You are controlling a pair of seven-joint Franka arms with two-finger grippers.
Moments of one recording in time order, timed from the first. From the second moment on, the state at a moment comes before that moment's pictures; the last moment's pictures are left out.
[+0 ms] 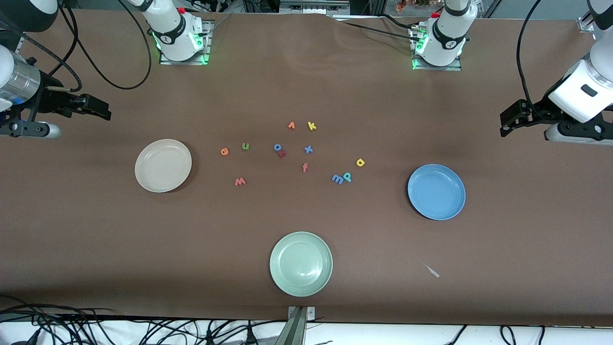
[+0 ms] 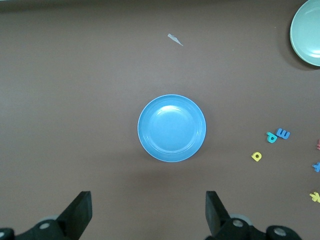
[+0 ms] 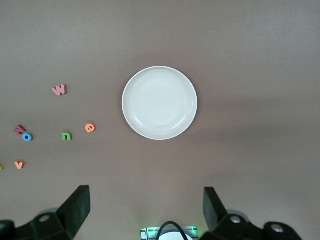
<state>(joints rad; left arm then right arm) -0.01 0.05 -0.08 -1.57 0.02 1.65 -0.02 0.07 0.04 -0.02 -1.63 0.01 1.52 0.11</state>
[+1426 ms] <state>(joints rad) -0.02 0.05 -0.08 -1.57 0.02 1.66 -0.02 0.06 0.04 -0.03 -1.63 0.01 1.52 0.11</state>
